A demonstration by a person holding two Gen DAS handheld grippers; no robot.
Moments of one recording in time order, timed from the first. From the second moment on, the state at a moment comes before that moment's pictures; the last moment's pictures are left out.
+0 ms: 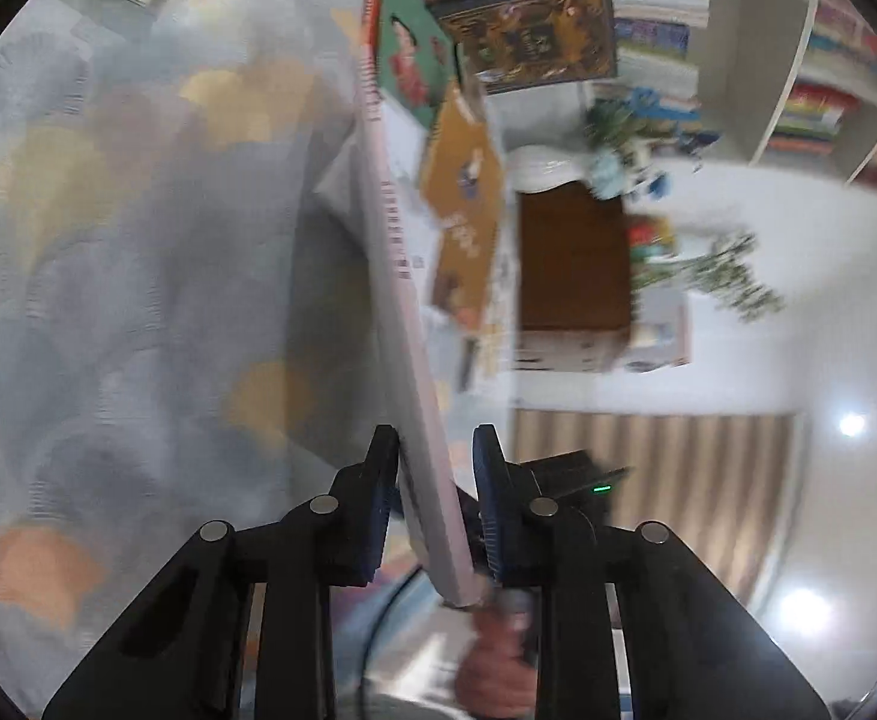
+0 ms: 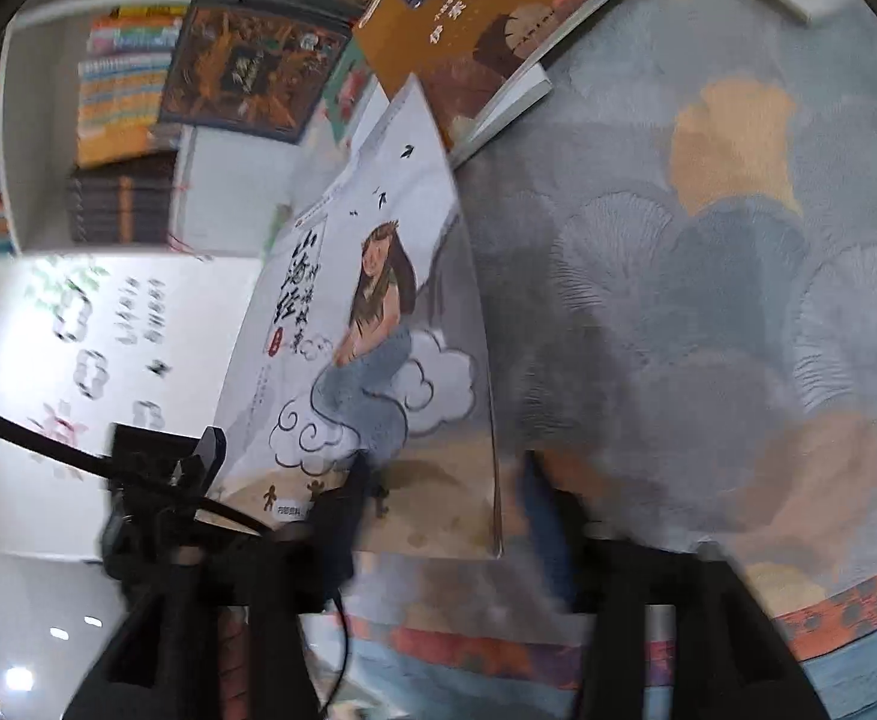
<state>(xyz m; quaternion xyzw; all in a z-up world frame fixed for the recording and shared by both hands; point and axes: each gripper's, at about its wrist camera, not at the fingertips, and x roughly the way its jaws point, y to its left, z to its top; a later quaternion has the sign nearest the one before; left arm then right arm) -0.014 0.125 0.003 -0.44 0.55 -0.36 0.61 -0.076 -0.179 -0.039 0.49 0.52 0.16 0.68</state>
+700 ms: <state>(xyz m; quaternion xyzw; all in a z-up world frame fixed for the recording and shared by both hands) -0.011 0.097 0.029 -0.19 0.56 -0.29 0.75 -0.051 -0.082 0.049 0.10 0.51 0.13 0.84</state>
